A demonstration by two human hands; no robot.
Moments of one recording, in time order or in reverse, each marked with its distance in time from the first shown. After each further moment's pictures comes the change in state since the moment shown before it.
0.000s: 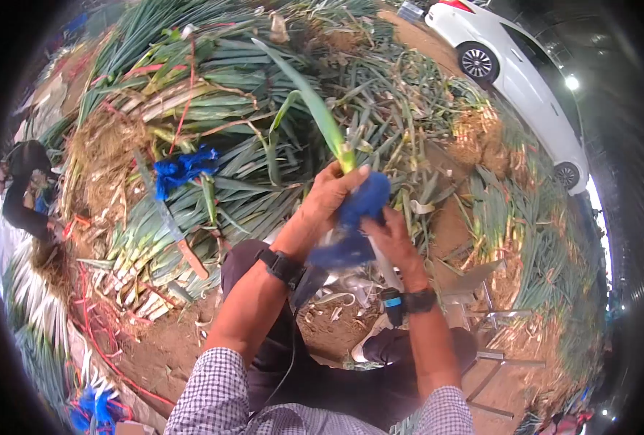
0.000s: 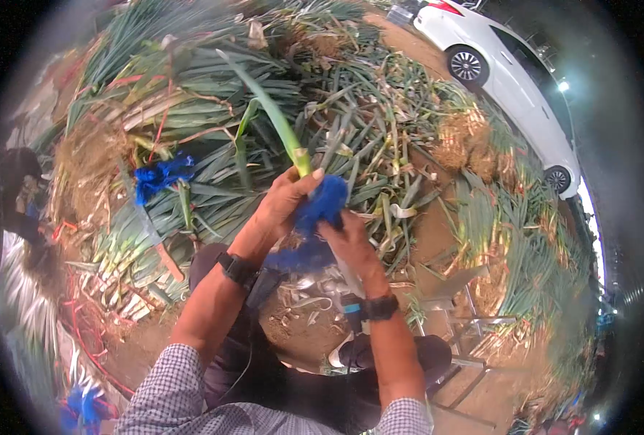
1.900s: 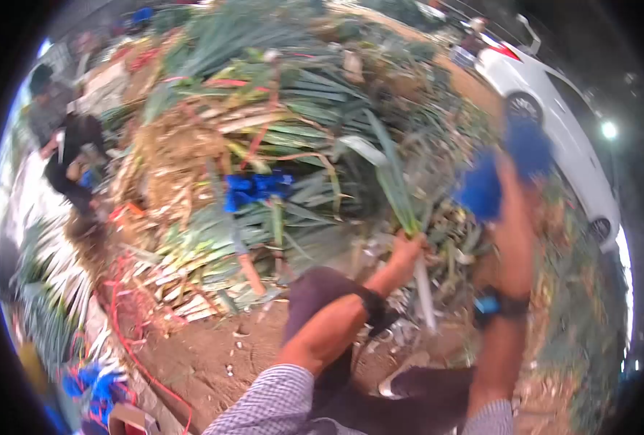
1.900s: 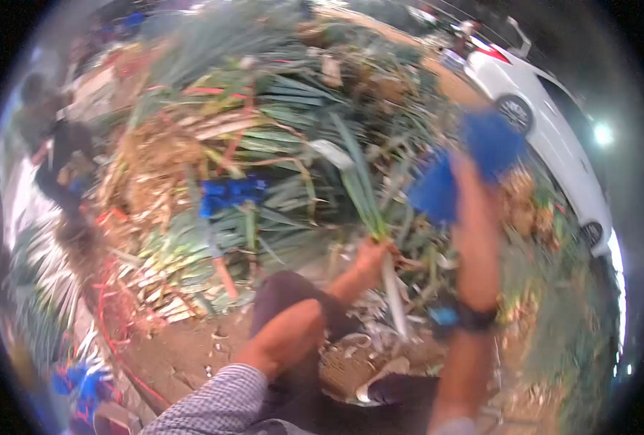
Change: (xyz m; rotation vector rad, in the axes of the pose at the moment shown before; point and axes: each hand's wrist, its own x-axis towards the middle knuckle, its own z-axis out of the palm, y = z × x) left_hand 0.027 -0.093 -0.021 -0.154 0.186 -0.021; right_hand 0.070 -0.190 -0.028 0.419 0.355 0.042
